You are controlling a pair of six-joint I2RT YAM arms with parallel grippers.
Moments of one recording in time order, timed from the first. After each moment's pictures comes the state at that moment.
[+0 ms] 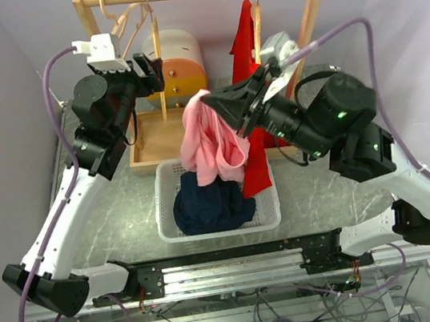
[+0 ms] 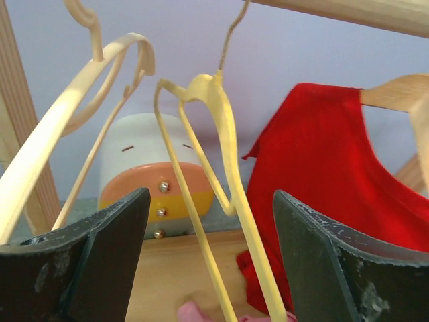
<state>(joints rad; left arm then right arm) -0.47 1.28 1.50 -0.06 -0.20 -0.18 1.21 1.27 1.81 -0.33 0.27 -0.03</state>
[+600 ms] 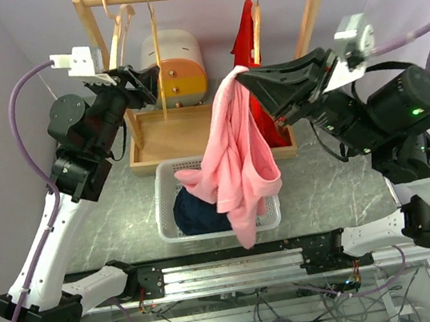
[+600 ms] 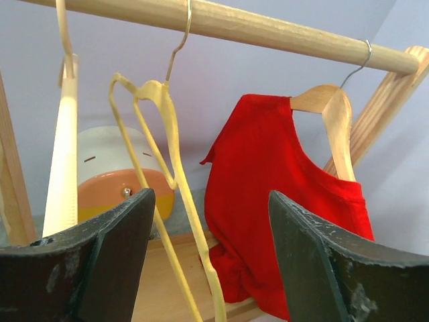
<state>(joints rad) -0.47 1.12 1.45 -0.08 -0.06 -0.25 1.21 1.22 1.98 -0.29 0.17 -0.12</state>
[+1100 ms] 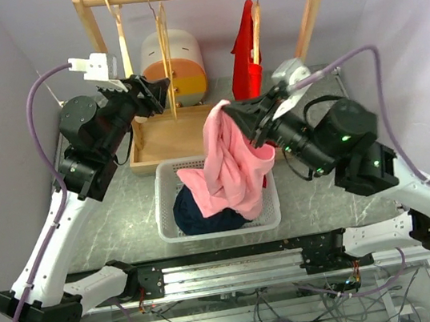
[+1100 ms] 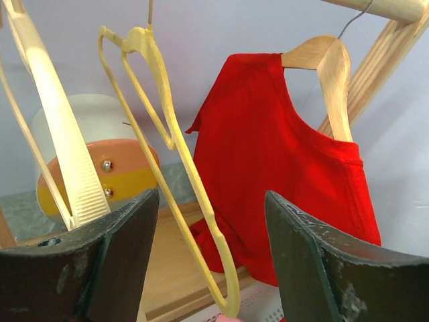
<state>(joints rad) -0.47 1.11 1.37 -0.10 0.03 -0.27 1.21 1.13 1.61 -0.23 0.39 -0.11</state>
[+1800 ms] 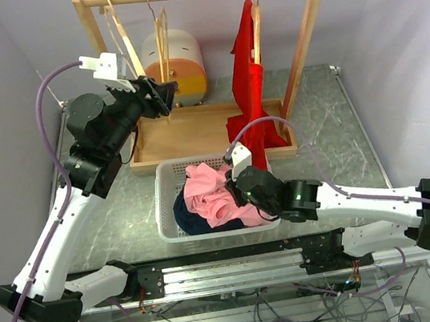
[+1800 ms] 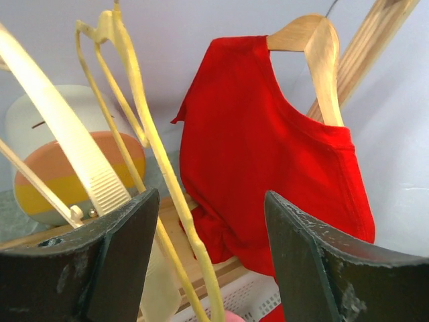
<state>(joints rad) -0.49 1.13 1.37 -0.10 0.07 -0.27 1.18 1.15 0.86 -0.24 0.50 0.34</state>
